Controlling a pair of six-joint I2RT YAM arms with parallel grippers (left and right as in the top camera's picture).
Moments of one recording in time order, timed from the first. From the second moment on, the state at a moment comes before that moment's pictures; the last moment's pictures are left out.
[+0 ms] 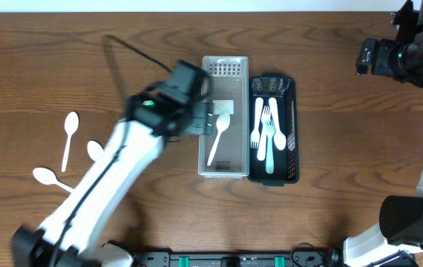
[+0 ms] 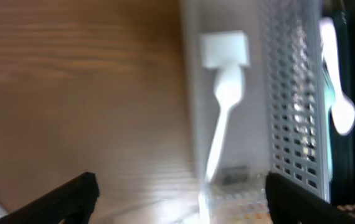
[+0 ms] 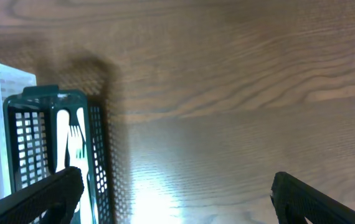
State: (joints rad) left arm -0.47 1.49 1.36 -0.99 -0.07 -0.37; right arm -0.16 1.76 1.99 -1.34 -0.05 0.04
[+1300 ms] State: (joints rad) left arm 0.18 1.37 0.91 -0.98 -0.08 -0.72; right arm -0.16 1.81 1.97 -1.46 -0.05 0.01
